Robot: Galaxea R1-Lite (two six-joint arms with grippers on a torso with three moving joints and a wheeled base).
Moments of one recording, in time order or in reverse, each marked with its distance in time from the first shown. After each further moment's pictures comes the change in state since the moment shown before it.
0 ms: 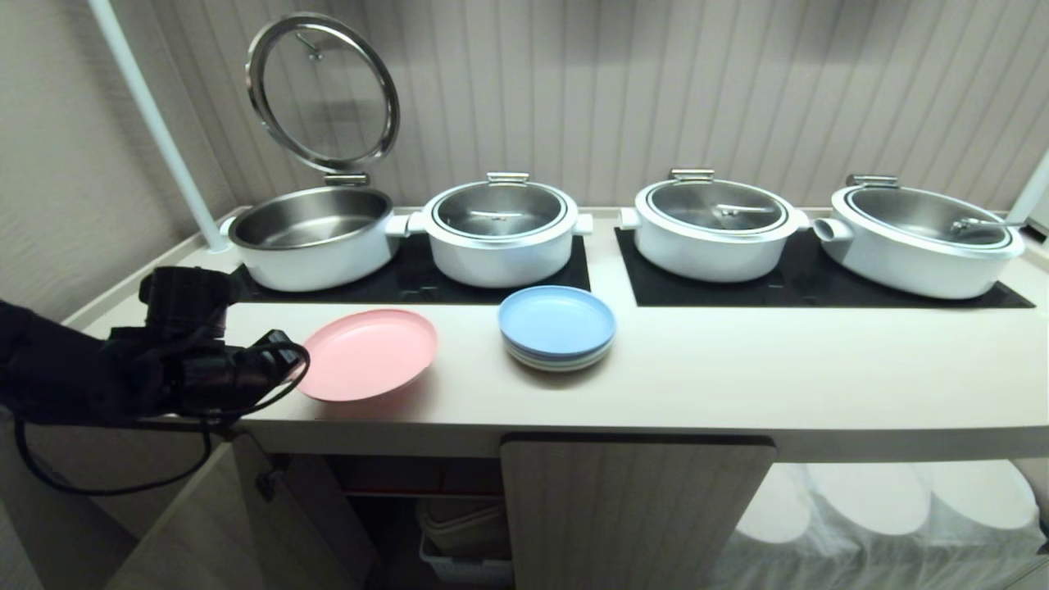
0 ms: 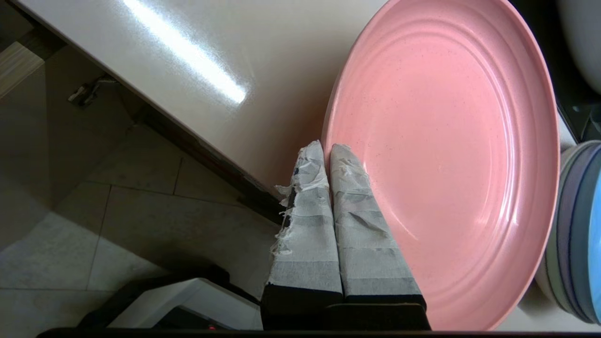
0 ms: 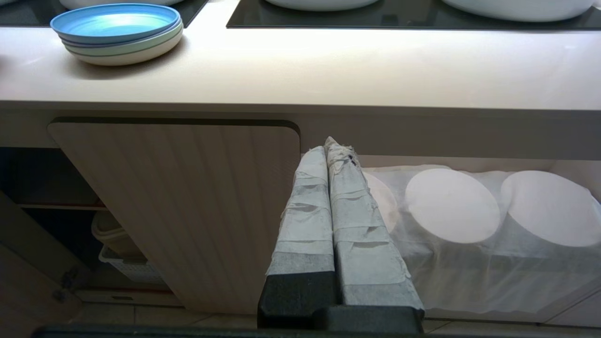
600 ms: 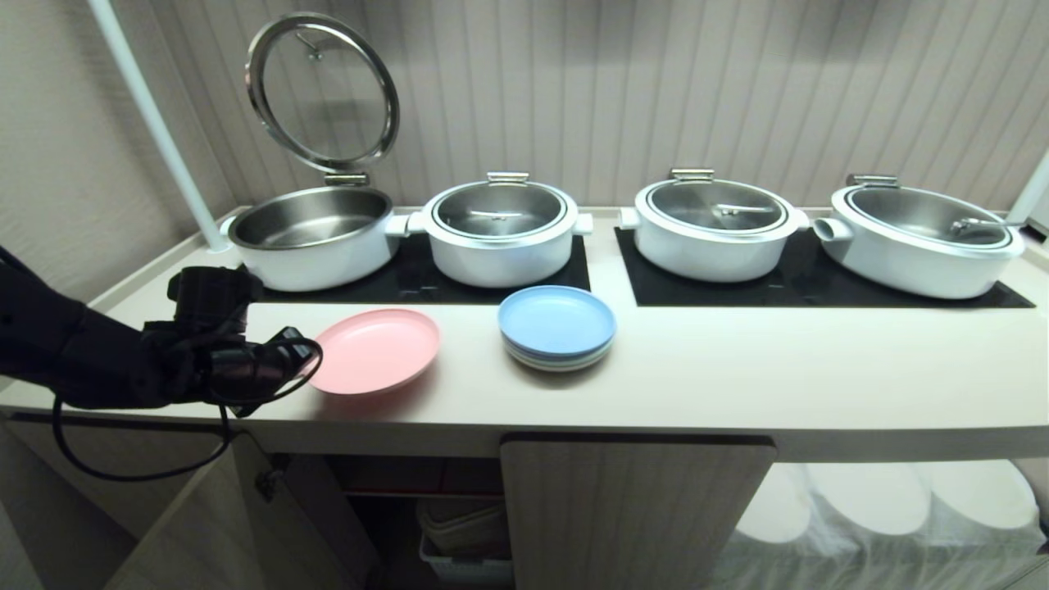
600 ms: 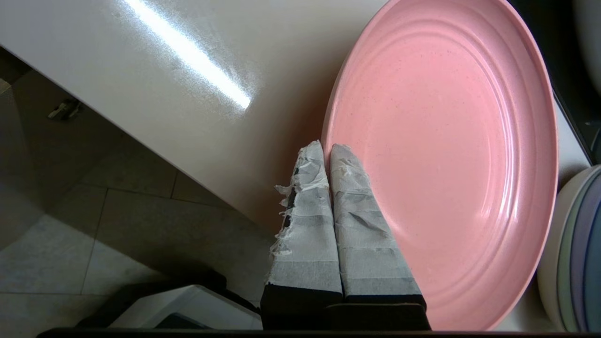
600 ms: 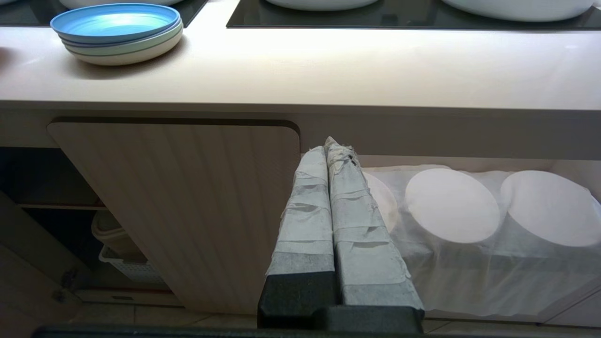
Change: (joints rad) left arm 0.002 0.098 -0.085 -0.002 0.007 -0.011; right arm 0.000 0.000 0.000 0.000 0.000 0.000
